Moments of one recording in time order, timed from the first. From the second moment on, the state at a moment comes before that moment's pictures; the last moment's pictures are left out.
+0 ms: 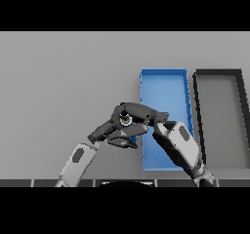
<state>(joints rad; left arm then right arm) -0.20 0.02 -0.43 -1.59 -0.11 -0.39 0.04 -0.61 -0.13 0.36 -1.80 -0.67 0.46 0.47</state>
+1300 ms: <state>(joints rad) -0.19 0.07 -0.42 -1.64 -0.13 -0.39 0.11 -0.78 -0.44 0.07 -1.27 -0.65 0.11 0.48</state>
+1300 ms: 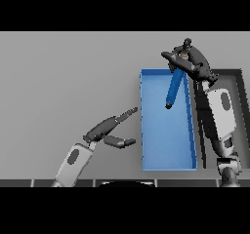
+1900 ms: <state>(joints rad) -0.19 0.04 -0.44 -1.63 -0.14 -0.38 0.13 -0.62 -0.64 0.46 -1.19 -0.83 -0.14 0.61</state>
